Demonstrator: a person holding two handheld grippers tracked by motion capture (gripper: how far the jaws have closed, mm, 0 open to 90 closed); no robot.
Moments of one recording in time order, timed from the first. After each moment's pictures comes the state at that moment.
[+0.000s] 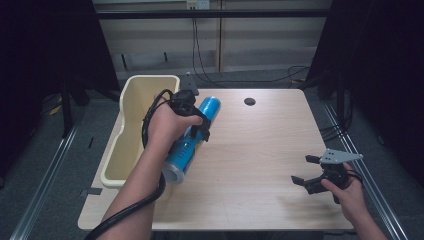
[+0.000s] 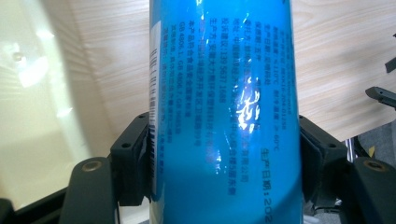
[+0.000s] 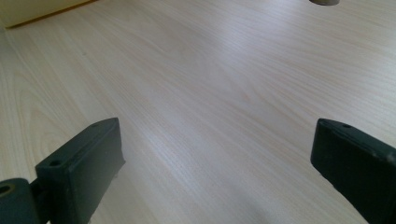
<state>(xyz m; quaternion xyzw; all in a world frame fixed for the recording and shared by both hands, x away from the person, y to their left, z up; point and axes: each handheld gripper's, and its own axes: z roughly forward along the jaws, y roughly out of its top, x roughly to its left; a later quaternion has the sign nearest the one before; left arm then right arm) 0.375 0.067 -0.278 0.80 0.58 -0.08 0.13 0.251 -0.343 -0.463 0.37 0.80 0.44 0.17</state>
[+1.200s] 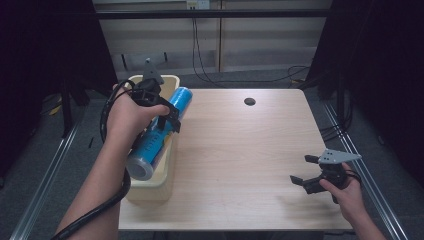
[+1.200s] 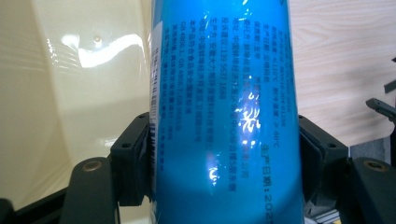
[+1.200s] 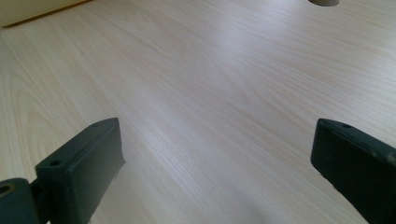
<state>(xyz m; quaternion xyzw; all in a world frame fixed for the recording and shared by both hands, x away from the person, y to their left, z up) 0.366 0.132 -0.236 0.76 0.63 -0.06 0.15 0.252 -0.340 -0.464 0.37 0.80 0.44 0.18</state>
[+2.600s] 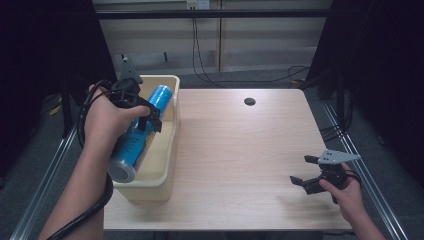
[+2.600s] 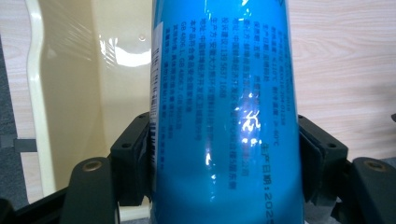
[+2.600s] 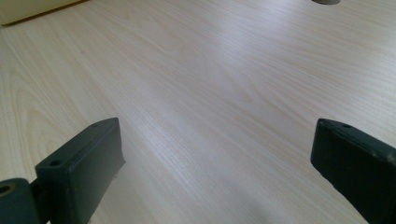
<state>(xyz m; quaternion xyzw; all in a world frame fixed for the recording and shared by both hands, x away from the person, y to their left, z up) 0.357 0.170 -0.230 0.74 0.66 -0.03 0.15 0.251 -0.340 -0.465 0.37 0.80 0.43 0.17</state>
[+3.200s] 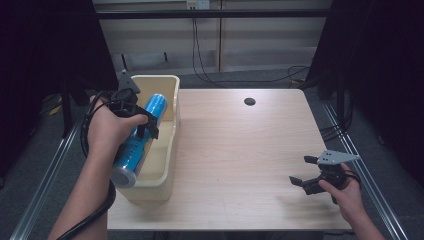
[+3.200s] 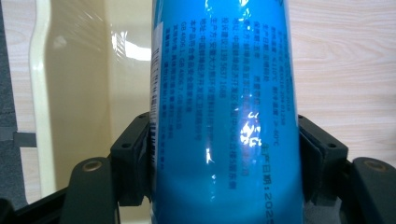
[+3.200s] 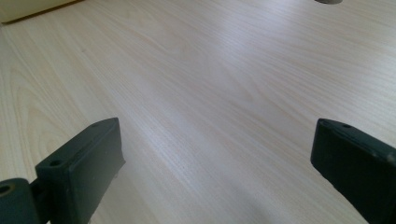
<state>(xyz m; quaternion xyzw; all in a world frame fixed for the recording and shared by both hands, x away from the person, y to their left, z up) 0.360 0.179 -0.260 0.72 0.68 -0.02 0.13 0.251 -0.339 -0.465 0.37 0.80 0.43 0.17</state>
